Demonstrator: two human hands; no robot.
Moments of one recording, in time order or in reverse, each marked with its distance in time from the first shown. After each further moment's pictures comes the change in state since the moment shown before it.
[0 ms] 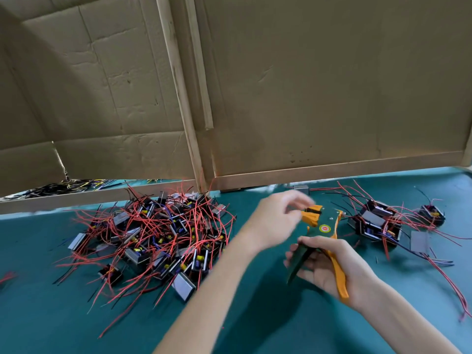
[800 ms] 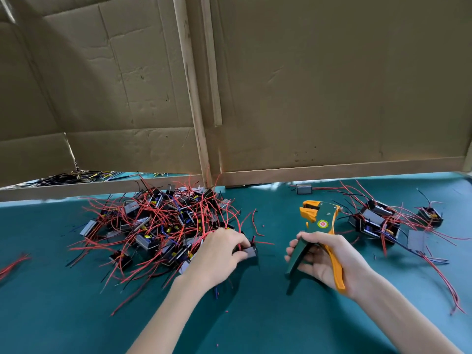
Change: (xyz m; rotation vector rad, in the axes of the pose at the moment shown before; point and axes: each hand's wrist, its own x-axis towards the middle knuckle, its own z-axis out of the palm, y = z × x) left_hand -0.075 -0.089 -0.026 0.600 0.096 -0.059; right_hand 0.002 -0.010 -0.010 -0.234 -0.099 -0.177
